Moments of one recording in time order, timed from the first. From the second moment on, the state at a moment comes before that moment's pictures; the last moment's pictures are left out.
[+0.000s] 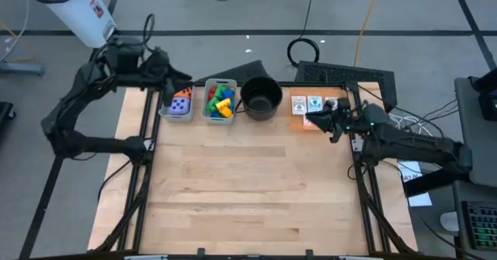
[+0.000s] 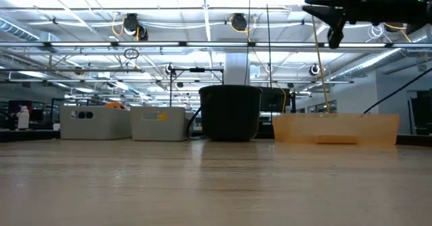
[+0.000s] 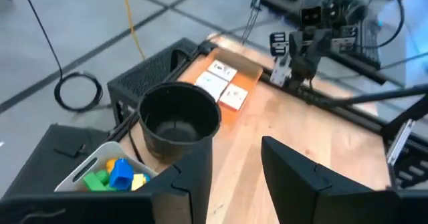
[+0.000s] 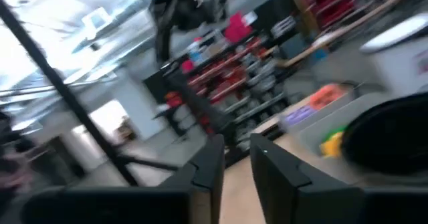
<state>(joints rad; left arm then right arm) 0.60 1.09 1.58 -0.96 0.30 -0.10 -0.35 0.56 0.32 0.44 -0.24 0.60</state>
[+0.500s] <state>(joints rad) 0.59 0.63 0.81 -0.21 0.39 -0.39 -0.38 0.20 0.32 0.03 0.09 0.35</state>
